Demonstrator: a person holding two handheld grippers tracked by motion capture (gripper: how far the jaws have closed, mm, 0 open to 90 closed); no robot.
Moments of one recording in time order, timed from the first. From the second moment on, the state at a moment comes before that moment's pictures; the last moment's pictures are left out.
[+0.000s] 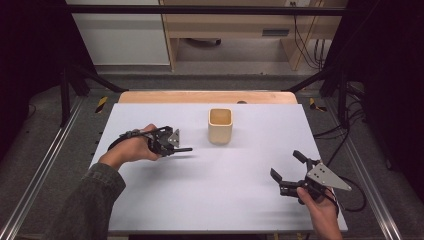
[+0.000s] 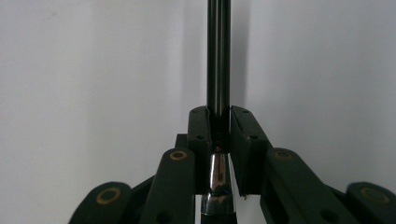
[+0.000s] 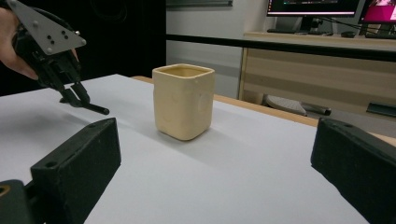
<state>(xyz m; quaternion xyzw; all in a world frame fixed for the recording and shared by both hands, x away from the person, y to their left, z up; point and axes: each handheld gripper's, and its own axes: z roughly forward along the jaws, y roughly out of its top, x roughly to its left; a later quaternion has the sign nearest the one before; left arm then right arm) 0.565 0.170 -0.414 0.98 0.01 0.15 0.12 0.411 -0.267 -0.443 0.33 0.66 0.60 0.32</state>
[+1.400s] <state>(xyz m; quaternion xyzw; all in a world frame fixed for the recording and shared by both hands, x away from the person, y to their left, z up) 0.509 0.066 -0.371 0.98 -0.04 0.15 0.15 0.394 -0.165 -0.445 0.18 0.79 0.42 0.42</state>
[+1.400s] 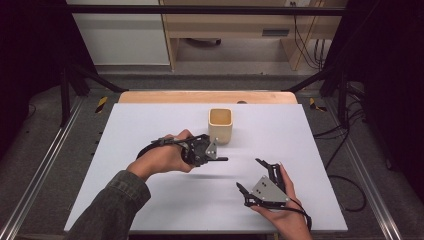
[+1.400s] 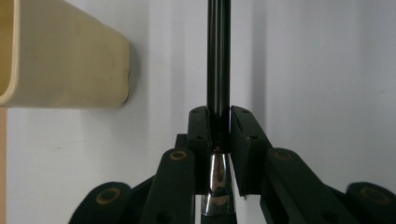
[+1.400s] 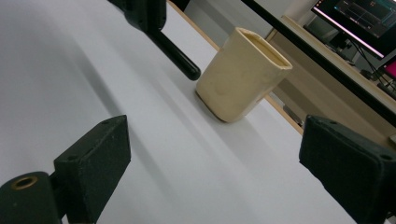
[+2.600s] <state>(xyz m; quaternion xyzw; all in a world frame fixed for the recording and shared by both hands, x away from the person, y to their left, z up) 0.518 0.039 -0.351 0.98 -0.03 0.16 0.15 0.396 -0.134 -0.439 0.10 0.77 0.32 0.54</state>
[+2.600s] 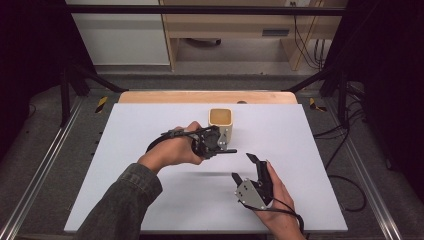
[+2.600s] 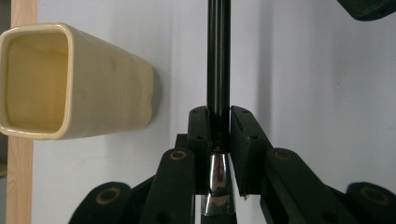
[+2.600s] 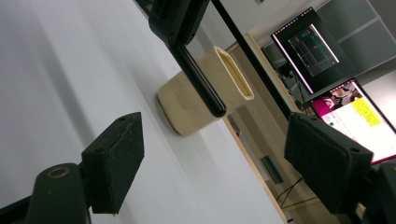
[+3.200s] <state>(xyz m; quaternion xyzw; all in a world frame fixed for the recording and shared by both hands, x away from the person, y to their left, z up) 0.519 0.018 -0.349 0.98 -0.04 0.16 0.14 0.406 -0.125 -0.443 0.10 0.77 0.26 0.57</state>
